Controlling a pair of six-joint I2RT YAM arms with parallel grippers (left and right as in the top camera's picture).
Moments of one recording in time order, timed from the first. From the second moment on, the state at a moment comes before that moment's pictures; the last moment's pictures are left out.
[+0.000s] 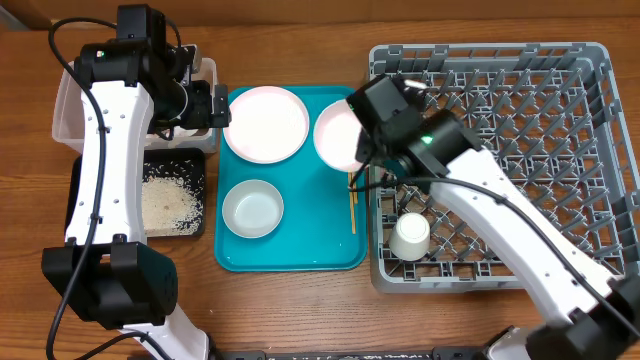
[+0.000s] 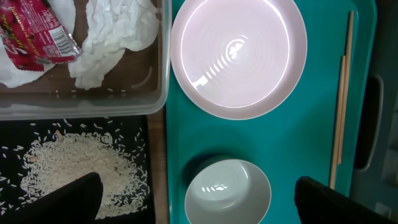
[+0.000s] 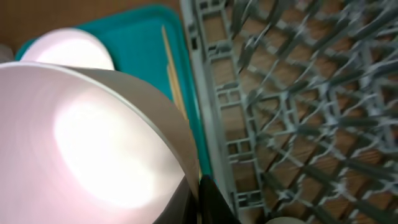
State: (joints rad) left arm 0.05 1.86 1.90 -1.32 0.16 -0.02; right arm 0.62 1.64 1.59 -1.07 0.28 0.79
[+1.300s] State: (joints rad) left arm 0.05 1.86 1.90 -1.32 0.16 -0.02; right arm 0.43 2.04 1.60 -0.20 1.21 -0.06
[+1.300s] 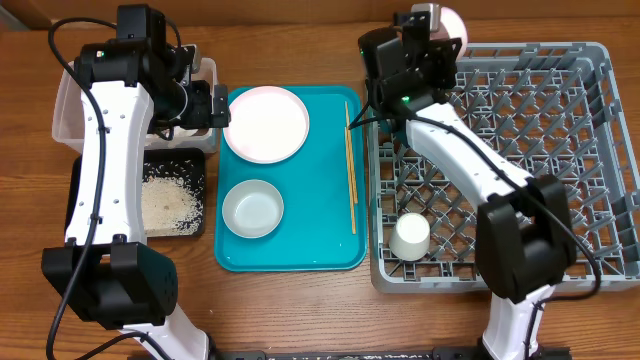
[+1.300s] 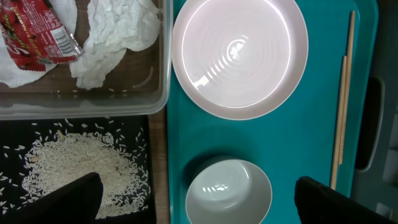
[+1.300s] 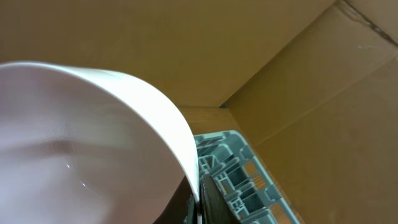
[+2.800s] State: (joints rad) left arm 0.05 1.86 1.90 -1.32 0.16 -0.02; right arm 0.61 2.13 1.61 -0.39 1.08 -0.06
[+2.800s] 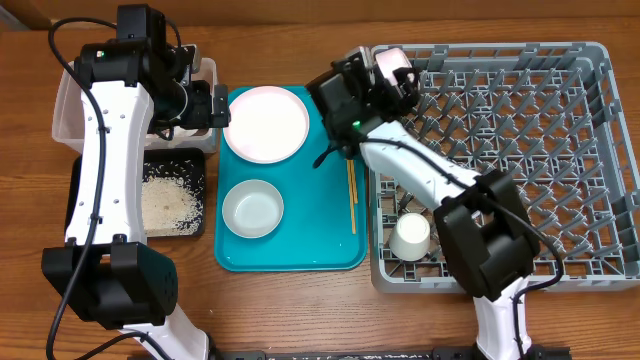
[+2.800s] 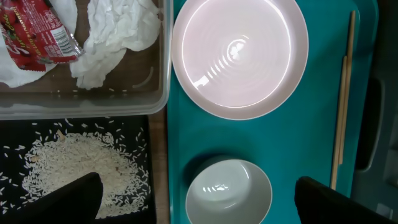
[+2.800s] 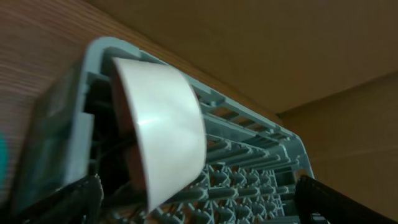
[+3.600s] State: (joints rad) left arm 0.05 1.86 1.90 -1.32 0.16 -0.02; right arm 0.67 1.75 1.61 -0.71 0.08 0.45
